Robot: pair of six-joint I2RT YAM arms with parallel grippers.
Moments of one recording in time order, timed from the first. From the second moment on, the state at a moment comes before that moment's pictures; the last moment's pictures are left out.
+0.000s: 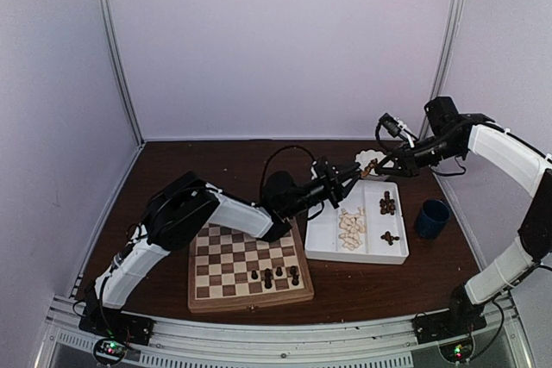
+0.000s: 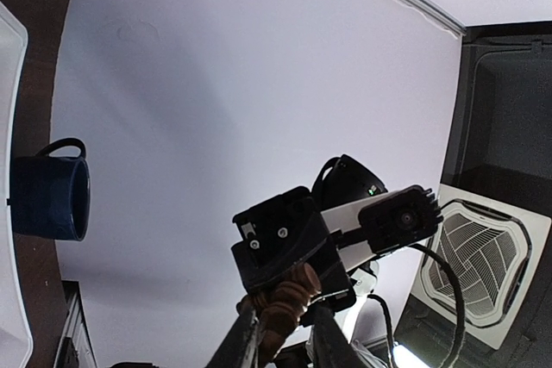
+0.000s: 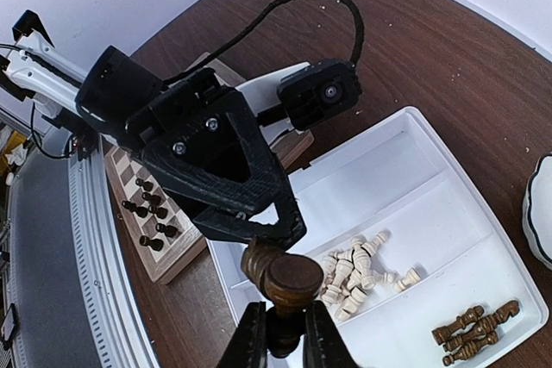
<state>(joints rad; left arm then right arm) -0.99 2.54 1.70 1.29 0.28 -1.96 0.14 1.46 1.29 -0.86 -0.84 -0.46</state>
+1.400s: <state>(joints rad) -0.96 2.44 1.56 1.22 0.40 -1.94 0.14 1.46 1.29 -0.83 -0.80 -0.42</state>
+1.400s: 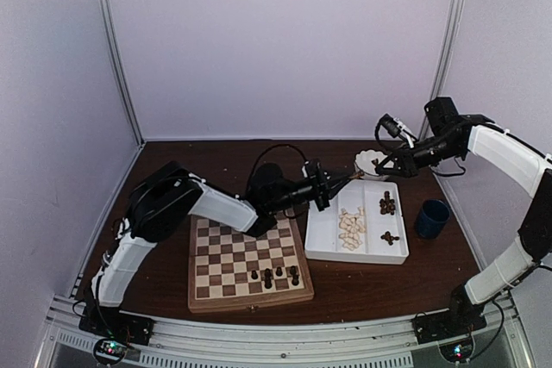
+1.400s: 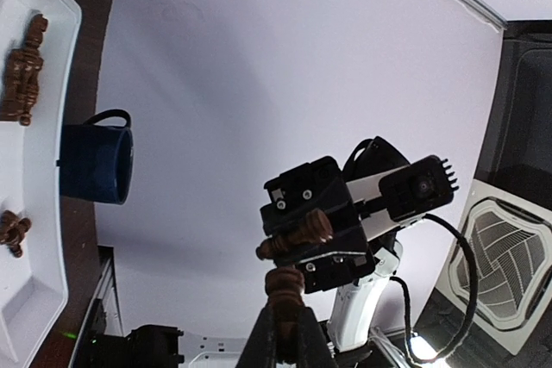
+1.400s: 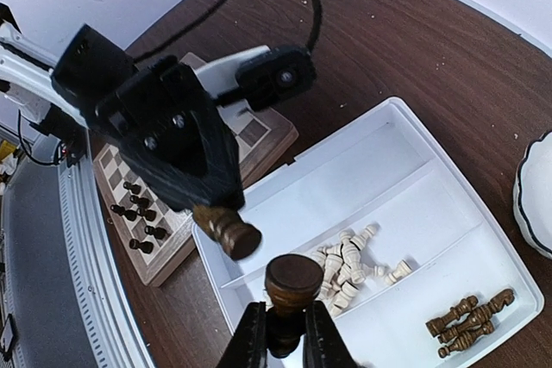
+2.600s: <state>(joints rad) -0.99 1.51 1.30 -1.32 0.27 -0.18 0.14 1.49 1.17 -0.79 -0.67 -0.49</state>
